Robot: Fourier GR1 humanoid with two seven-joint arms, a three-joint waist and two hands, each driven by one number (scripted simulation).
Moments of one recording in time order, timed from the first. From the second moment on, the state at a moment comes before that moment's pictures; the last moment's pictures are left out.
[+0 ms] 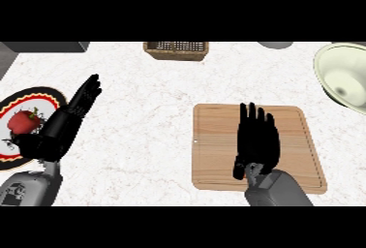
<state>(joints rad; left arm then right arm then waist) -0.18 0.32 -0.08 -1.58 0.07 -0.07 0.02 -0.30 -0.09 0.44 -1.63 1.11 0.43 0.99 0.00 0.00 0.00</state>
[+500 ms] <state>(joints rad) -0.18 0.28 -0.07 -1.58 0.03 -0.09 0.01 -0.29 -0.04 0.38 -1.51 1.19 0.42 0.96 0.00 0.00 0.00</state>
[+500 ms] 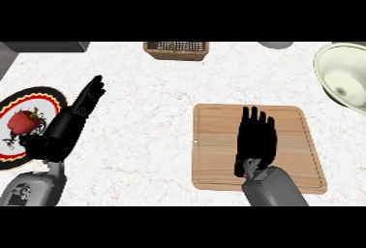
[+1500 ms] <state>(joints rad) -0.16 0.25 -0.01 -1.59 0.00 -0.15 0.02 -0.22 -0.01 0.30 -1.43 1.20 0.41 0.88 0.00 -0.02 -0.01</state>
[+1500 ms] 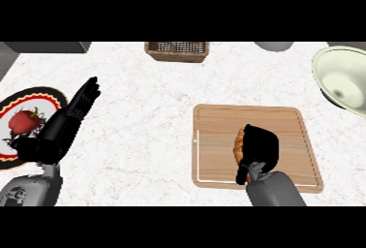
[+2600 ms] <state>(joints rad) -0.24 0.20 -0.07 -1.57 -0.03 -0.19 0.03 -0.59 0.00 0.72 -1.41 1.02 0.11 0.81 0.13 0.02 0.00</state>
